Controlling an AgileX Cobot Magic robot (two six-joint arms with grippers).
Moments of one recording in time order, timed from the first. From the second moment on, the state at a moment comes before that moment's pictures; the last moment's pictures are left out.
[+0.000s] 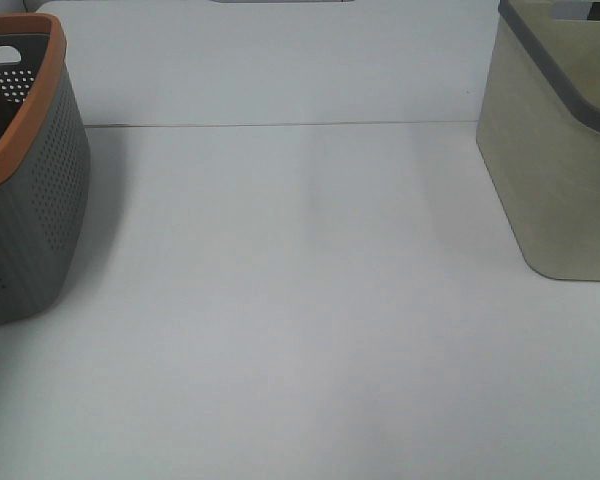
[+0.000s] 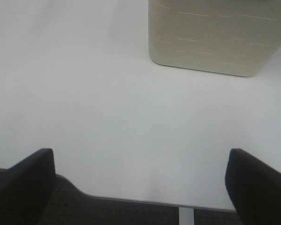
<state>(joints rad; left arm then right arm) 0.11 1.79 -1.87 -0.06 1.15 1.21 -0.03 0.00 -0.50 0.14 1.06 -0.14</state>
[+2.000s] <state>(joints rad) -0.49 1.63 -1.96 -0.53 0.98 1.55 -0.03 0.37 -0.51 0.57 0.71 -0.28</state>
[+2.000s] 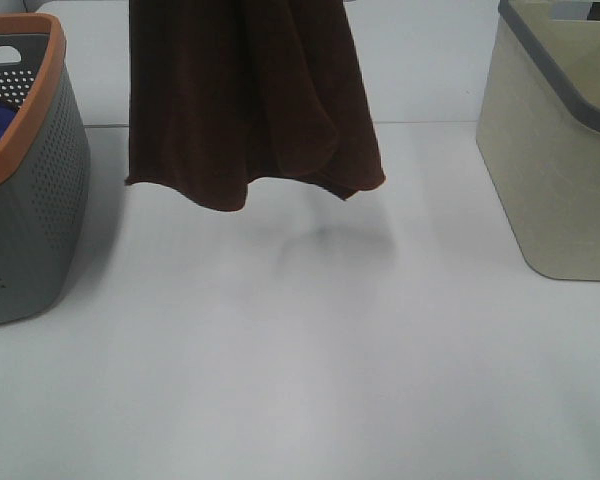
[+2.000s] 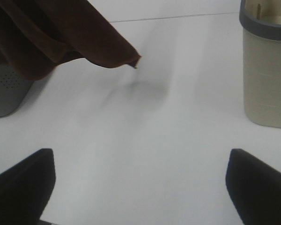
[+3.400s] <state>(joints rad) -0.59 1.71 -1.96 -0.46 0.98 1.54 -0.03 1.17 -0.53 1.60 0.79 -1.49</state>
